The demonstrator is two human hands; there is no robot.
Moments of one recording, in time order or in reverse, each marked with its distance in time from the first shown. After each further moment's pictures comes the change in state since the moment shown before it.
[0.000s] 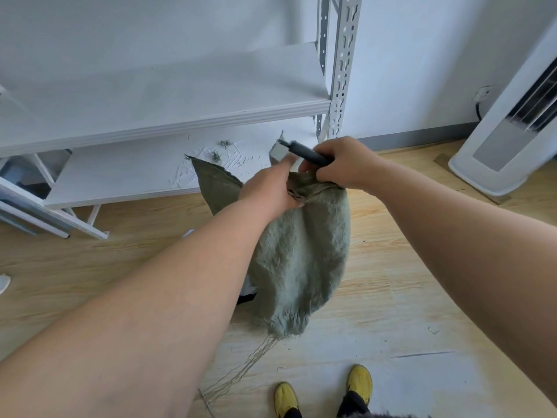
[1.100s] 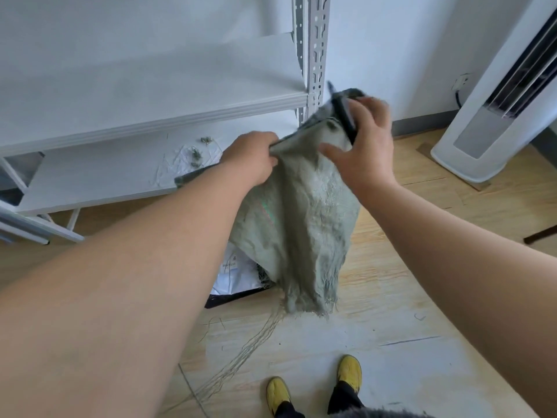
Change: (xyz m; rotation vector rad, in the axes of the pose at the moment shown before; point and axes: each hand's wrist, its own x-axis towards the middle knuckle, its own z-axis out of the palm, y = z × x) left_hand 0.047 0.024 -0.016 0.082 0.103 0.045; right_hand -0.013 0.048 -0.017 0.039 0.647 -0.032
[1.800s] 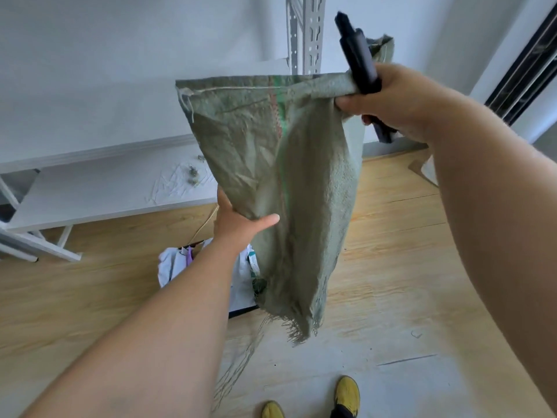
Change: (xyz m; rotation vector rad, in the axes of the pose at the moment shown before) left_hand -0.038 -0.053 0.084 -0.798 0.002 -0.491; right_hand 0.061 -0.051 -0.088 0.106 -0.413 -0.013
